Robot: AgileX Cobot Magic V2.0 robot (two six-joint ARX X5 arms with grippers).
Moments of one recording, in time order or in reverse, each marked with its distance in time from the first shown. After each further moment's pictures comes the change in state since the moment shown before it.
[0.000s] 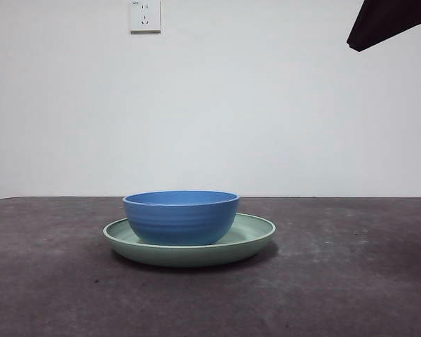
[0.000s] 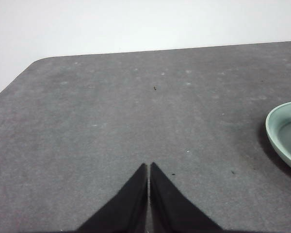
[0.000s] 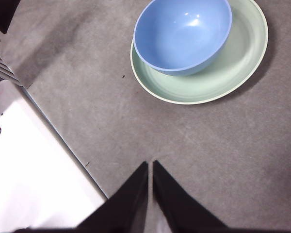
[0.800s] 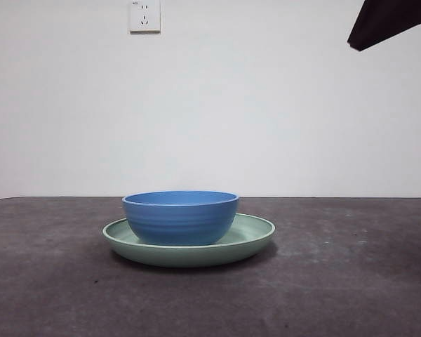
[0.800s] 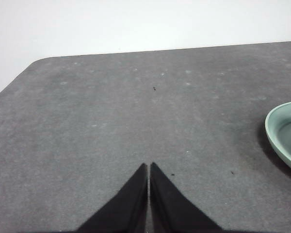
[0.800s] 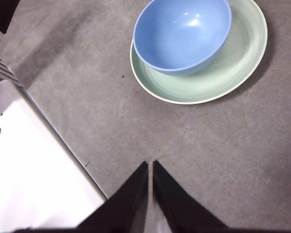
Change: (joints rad) left arm 0.000 0.000 0.000 0.000 0.000 0.000; right arm -0.019 -0.012 0.000 -0.004 -0.002 -0.001
